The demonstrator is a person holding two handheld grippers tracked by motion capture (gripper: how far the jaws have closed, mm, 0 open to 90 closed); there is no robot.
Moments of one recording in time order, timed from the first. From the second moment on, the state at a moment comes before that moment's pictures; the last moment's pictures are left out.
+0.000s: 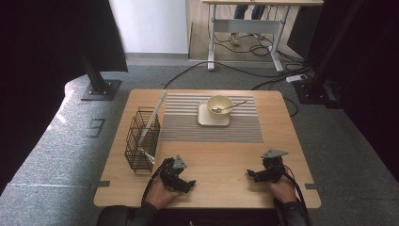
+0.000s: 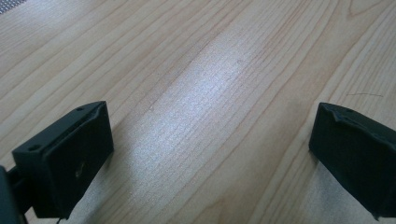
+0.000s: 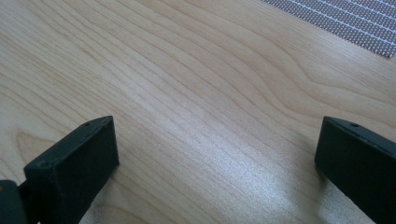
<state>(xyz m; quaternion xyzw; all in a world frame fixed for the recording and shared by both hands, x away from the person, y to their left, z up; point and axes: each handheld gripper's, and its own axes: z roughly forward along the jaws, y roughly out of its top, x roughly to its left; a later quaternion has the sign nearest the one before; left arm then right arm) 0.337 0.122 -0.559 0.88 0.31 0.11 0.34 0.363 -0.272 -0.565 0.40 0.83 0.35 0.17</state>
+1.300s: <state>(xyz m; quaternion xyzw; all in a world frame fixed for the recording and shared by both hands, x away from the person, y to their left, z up) 0.337 0.121 -0.559 0.88 0.31 0.11 0.34 0.361 -0.243 -0.528 0.37 0.83 0.38 0.16</state>
